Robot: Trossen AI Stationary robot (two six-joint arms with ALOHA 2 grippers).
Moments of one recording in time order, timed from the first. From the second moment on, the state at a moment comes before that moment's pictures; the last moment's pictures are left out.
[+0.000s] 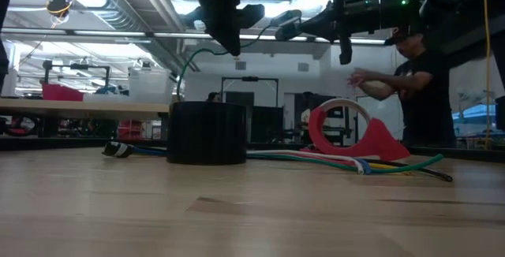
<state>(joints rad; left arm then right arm) 0.11 1.70 1.48 -0.75 -0.77 -0.44 -0.35 1.24 0.59 0.71 0.10 0.68</state>
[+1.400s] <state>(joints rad) 0.06 1.78 1.48 -0.89 -0.71 -0.60 -0.35 1.24 0.59 0.76 0.11 0.67</state>
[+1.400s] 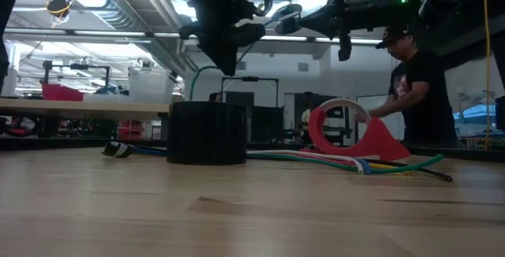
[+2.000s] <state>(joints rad) 0.00 1.78 1.48 -0.89 -0.75 -0.66 -0.35 1.24 0.59 0.76 0.15 0.65</state>
